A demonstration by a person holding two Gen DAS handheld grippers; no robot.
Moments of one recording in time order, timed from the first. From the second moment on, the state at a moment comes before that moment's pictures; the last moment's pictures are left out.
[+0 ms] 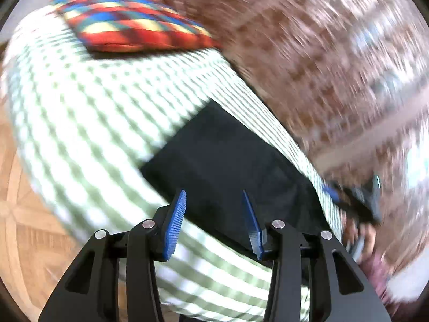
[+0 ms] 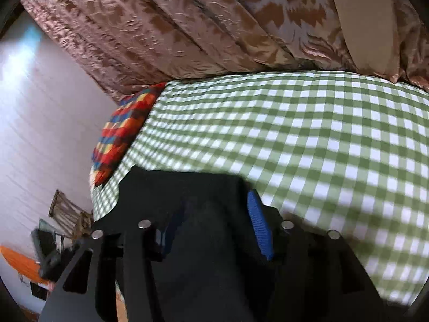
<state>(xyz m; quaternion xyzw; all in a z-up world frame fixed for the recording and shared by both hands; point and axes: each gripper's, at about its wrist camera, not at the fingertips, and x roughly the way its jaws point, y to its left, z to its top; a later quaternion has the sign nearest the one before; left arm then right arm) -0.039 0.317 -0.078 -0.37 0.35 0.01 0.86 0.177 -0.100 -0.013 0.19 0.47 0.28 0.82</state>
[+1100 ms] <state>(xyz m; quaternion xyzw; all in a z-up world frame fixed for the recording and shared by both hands) -0.010 0.334 -0.089 -0.27 0.38 0.14 0.87 0.026 -0.132 -0.064 0.23 0.51 0.29 0.77</state>
